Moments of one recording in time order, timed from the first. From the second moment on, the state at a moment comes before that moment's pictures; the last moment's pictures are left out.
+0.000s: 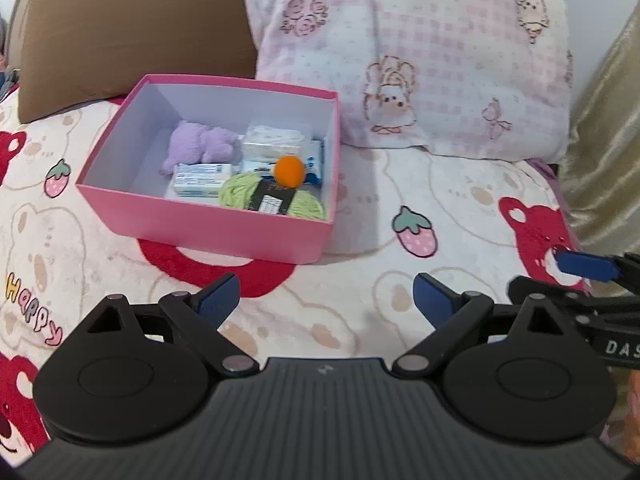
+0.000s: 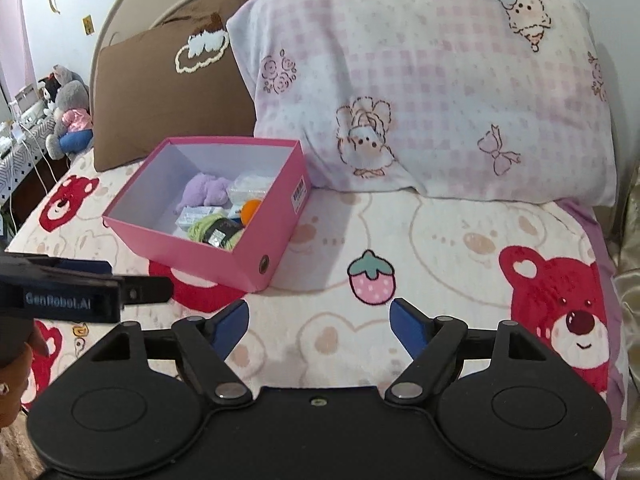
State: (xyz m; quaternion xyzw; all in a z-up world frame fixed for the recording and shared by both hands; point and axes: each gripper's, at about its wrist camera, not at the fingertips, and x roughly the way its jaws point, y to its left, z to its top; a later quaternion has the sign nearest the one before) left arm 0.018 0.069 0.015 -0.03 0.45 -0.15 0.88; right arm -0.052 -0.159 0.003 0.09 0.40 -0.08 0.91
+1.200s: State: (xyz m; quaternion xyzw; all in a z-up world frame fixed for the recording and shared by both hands) left arm 0.023 0.059 0.004 0.02 0.50 -0.14 0.85; right arm -0.061 -0.166 0.000 0.09 0.46 -0.16 0.87
